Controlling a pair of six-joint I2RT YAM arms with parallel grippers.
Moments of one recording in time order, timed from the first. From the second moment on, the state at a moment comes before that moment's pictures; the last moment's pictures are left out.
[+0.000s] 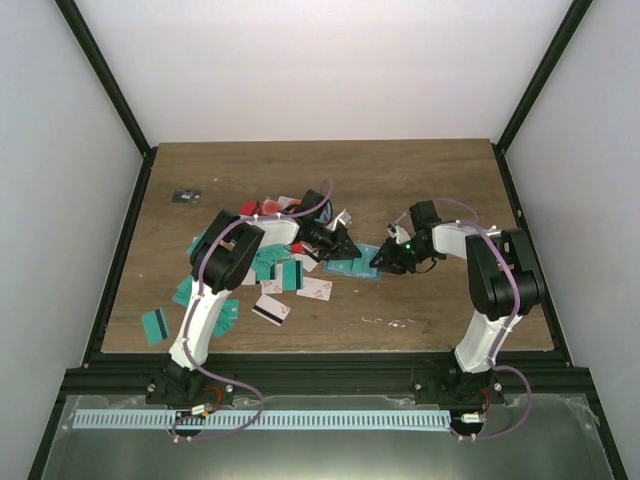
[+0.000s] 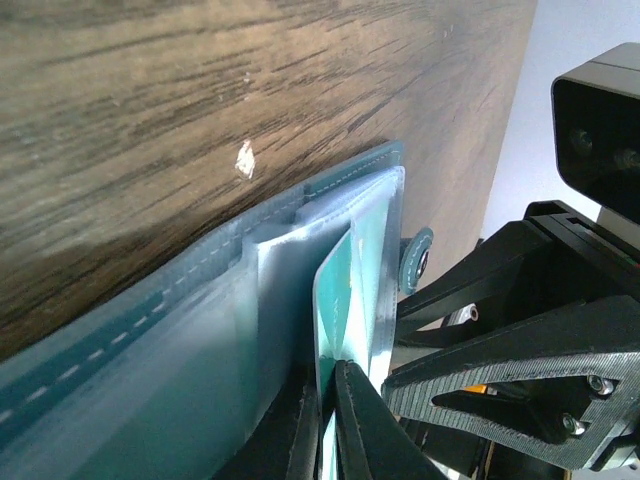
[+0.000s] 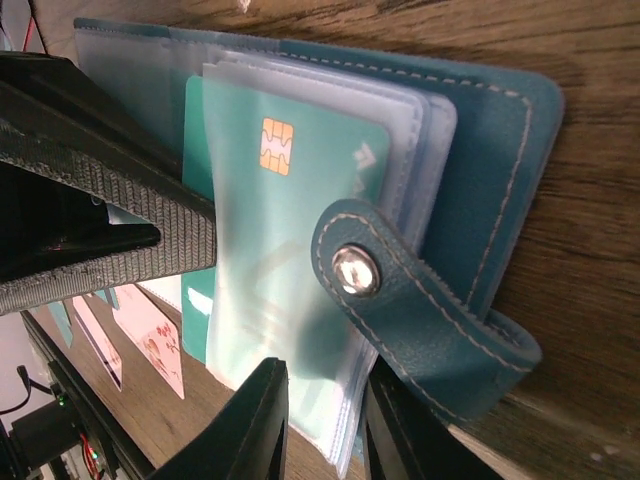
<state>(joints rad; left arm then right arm) -0.59 2.32 1.50 -0.13 0.96 -0.78 0.18 1.79 0.93 -0.44 -0.70 0.31</state>
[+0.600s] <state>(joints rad) -0.64 2.27 1.54 -0.36 0.87 -0.63 0.19 1.65 0.90 -0.46 -0.62 0.35</state>
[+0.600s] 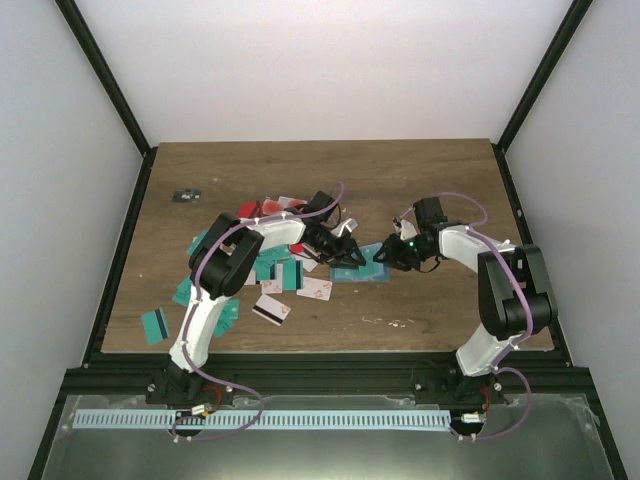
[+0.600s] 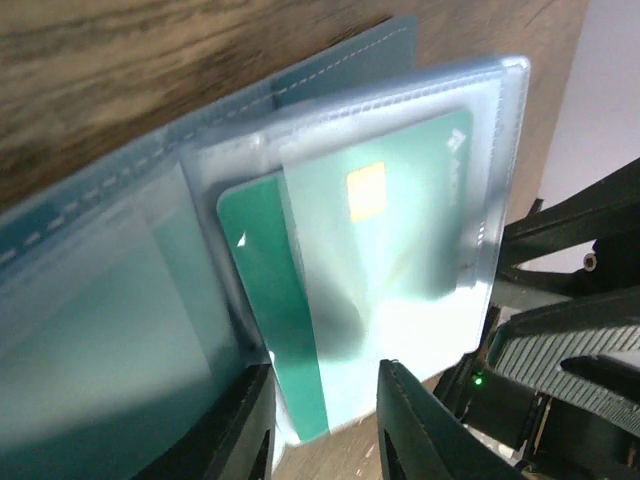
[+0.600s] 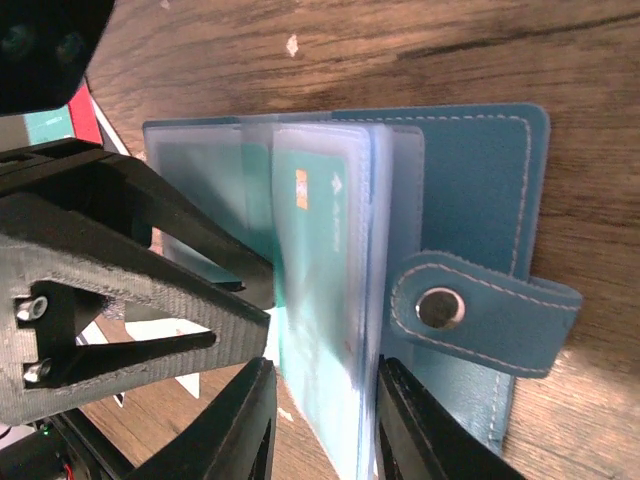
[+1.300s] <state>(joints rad) -0.65 2.20 1.51 -0.52 0.79 -0.53 0.19 1.56 0.90 -0.49 -0.61 0.38</state>
